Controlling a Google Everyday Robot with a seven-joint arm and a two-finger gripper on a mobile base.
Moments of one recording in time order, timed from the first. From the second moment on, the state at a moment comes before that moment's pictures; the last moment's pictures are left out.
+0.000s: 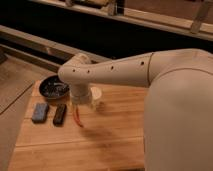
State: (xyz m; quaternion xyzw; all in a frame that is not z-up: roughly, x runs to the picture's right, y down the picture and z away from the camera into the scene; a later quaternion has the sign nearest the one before) arm -0.108 0.103 0.703 -0.26 0.23 0.64 0.68
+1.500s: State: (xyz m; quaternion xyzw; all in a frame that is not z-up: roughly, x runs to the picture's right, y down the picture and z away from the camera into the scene) arm -0.132 0.084 0.716 -0.27 0.20 0.62 0.71
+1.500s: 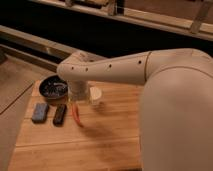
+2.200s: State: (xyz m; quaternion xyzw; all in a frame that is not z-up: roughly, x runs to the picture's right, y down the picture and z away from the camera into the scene) arm -0.139 0.103 0.745 -0.29 0.23 0.57 0.73
